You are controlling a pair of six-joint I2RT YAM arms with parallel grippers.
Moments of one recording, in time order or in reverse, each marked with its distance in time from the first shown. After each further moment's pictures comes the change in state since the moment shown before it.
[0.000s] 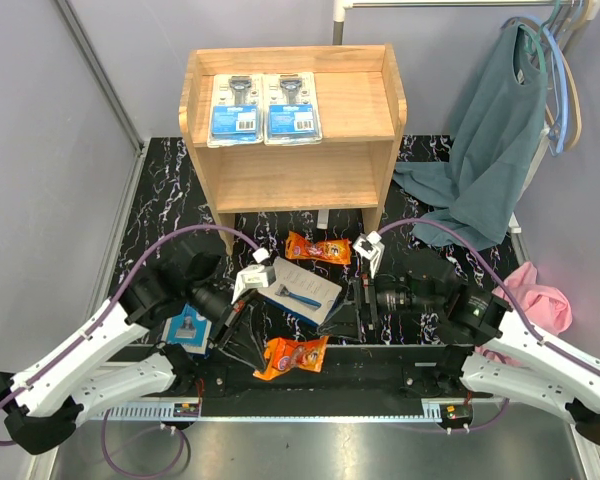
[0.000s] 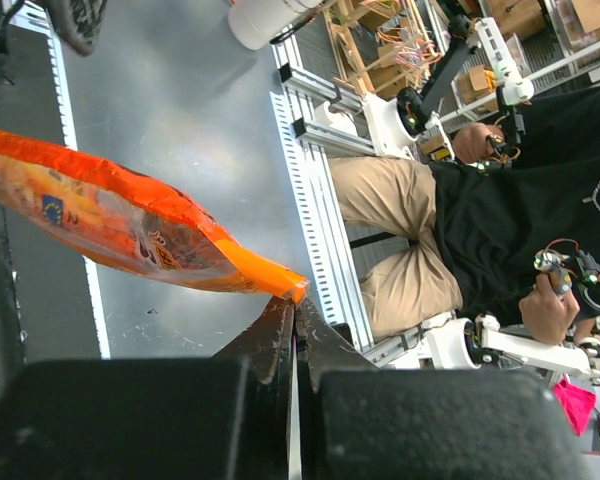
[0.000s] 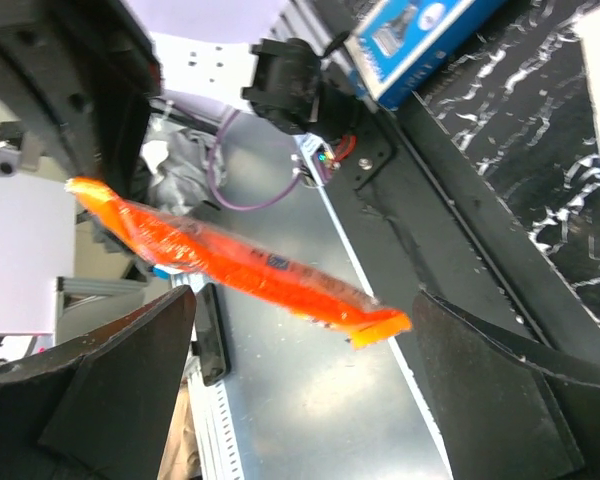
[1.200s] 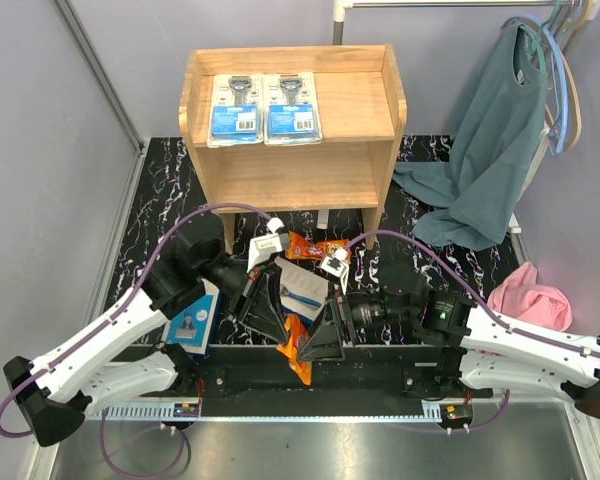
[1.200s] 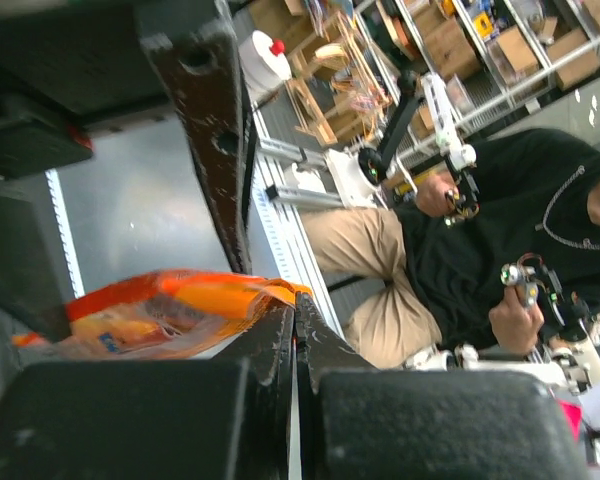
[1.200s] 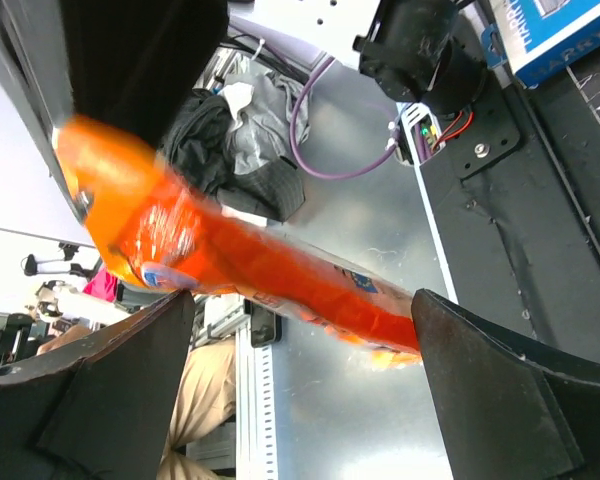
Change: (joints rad) left arm 0.032 0.097 -0.058 0.645 0.101 -0.450; right arm 0.168 0.128 -0.076 0.341 -0.085 0.100
